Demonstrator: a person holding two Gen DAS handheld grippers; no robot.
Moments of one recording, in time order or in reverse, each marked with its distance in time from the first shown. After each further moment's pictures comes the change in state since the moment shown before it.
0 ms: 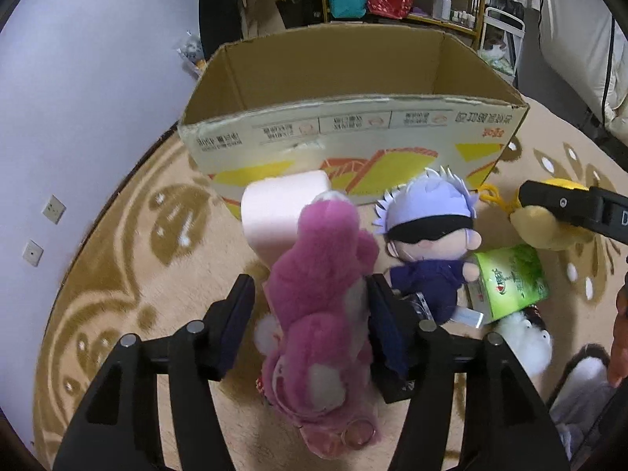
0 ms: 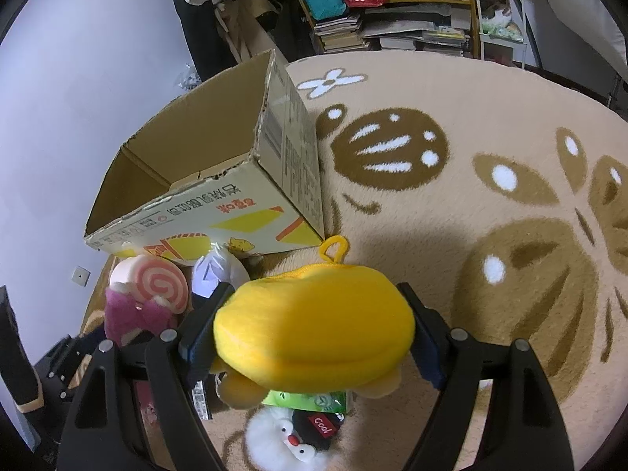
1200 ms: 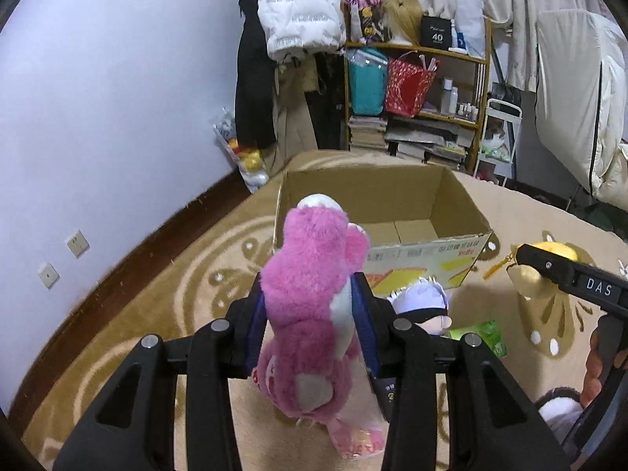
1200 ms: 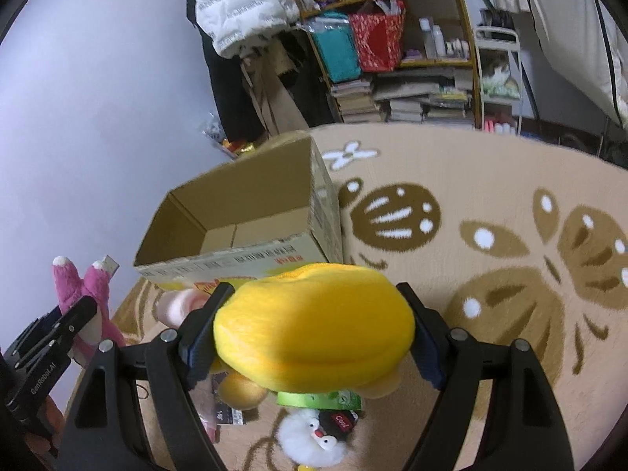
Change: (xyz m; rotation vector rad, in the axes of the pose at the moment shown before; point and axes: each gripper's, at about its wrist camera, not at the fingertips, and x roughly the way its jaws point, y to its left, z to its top) left arm -0.106 0.037 0.012 -0.069 -0.335 0.022; right arm -0.076 0.026 -0.002 -0.067 -0.248 0.020
